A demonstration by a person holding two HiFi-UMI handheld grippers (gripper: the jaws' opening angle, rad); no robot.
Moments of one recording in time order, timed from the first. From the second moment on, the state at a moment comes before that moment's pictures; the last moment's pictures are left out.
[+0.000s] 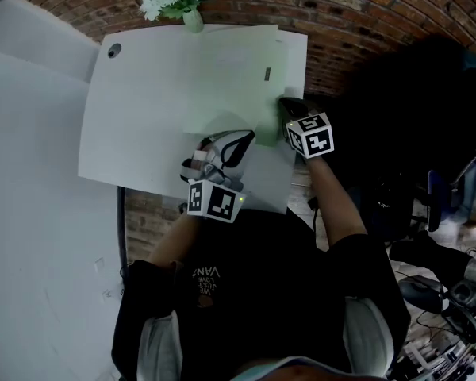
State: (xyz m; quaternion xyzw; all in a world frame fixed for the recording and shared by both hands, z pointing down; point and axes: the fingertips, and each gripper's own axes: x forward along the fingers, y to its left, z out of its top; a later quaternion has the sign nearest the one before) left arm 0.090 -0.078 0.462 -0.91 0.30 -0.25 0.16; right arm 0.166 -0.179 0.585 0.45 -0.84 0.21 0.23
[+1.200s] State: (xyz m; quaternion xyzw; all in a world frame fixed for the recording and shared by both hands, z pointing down) left arm -0.069 -0.104 0.391 -0.86 0.49 -0.13 0.06; right arm 0.165 -0.181 0.588 0.45 -0.82 0.20 0.29
